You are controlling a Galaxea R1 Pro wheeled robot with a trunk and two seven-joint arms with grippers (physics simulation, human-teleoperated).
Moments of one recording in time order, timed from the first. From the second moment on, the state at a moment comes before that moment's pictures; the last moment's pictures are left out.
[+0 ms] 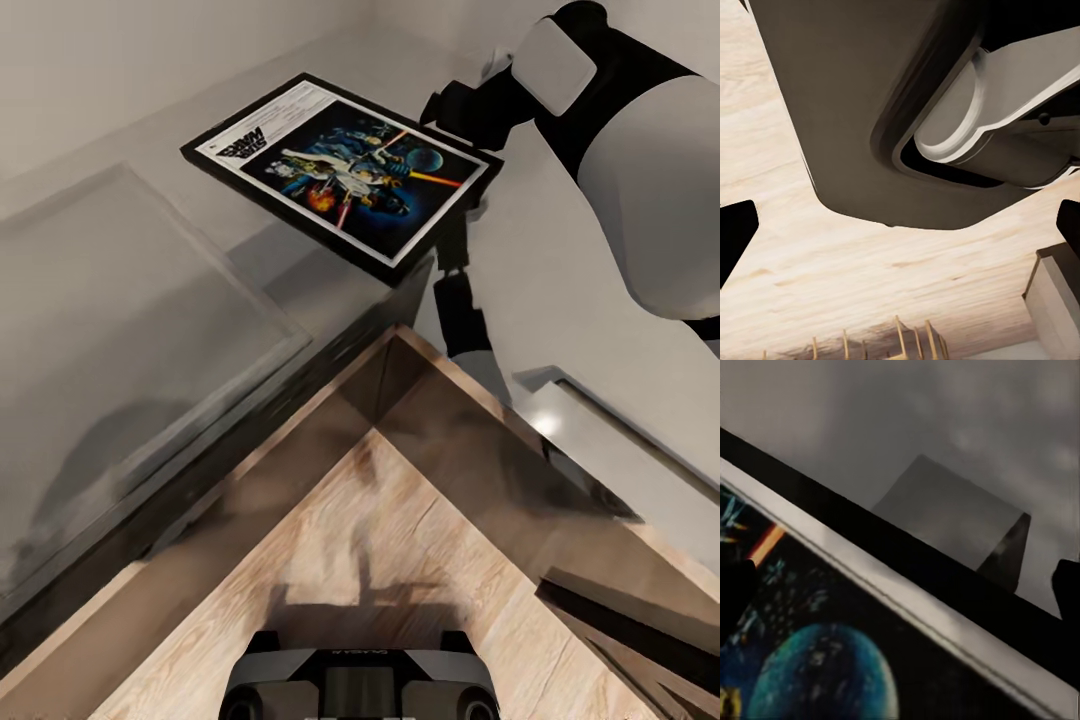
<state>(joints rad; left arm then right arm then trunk) 0.06 0.06 0.16 -0.23 0.27 -0.10 -0.55 -2.15 0.10 -0.01 -0.13 -0.38 0.63 -0.12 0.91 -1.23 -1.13</state>
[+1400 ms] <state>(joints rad) 0.06 0.06 0.16 -0.23 0.27 -0.10 -0.55 -2.15 0.10 -0.03 -0.13 -0.40 0.63 -0.13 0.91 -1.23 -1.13</state>
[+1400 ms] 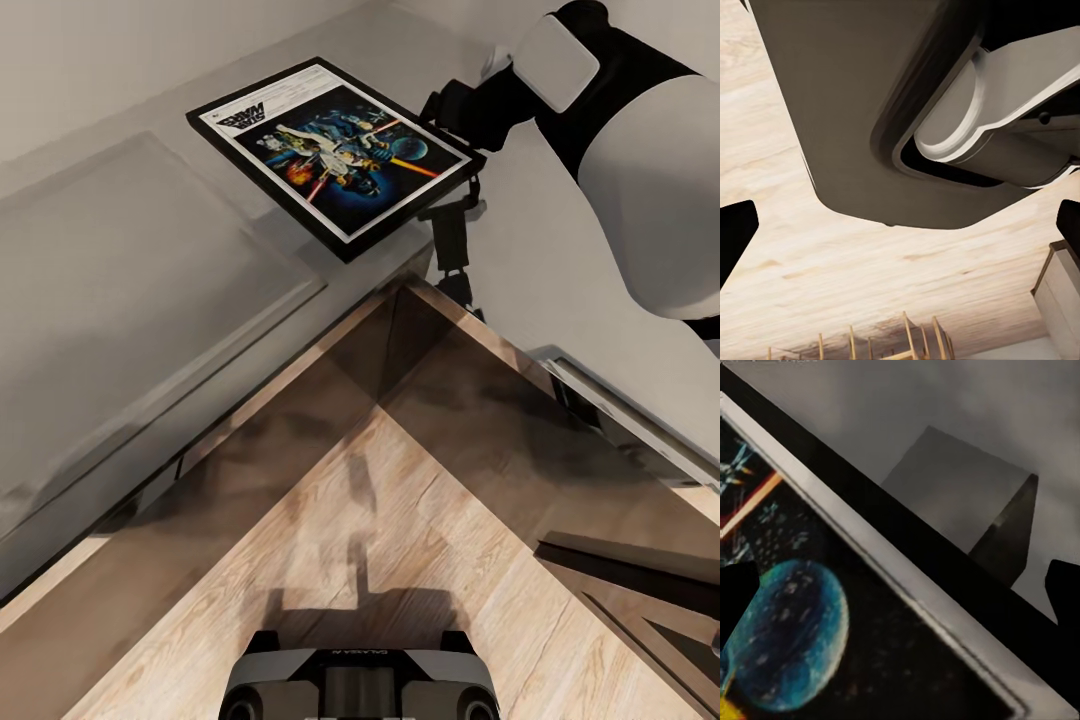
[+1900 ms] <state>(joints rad) 0.06 0.06 0.16 -0.23 0.27 -0.10 -0.55 -2.16 0.11 -0.03 -0.23 -0.39 0.68 -0.13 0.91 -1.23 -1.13</state>
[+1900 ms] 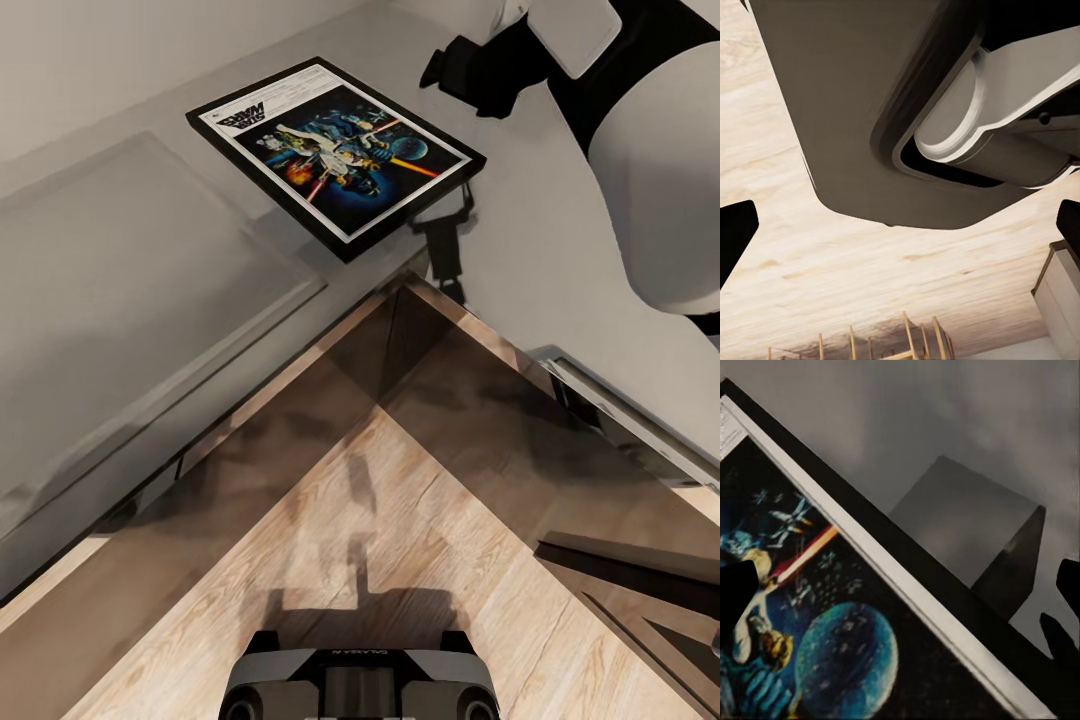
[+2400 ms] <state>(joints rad) 0.06 0.06 0.16 -0.23 0.27 -0.10 -0.55 -2.16 0.11 -0.08 -0.23 -0.41 0.72 -0.12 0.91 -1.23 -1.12</state>
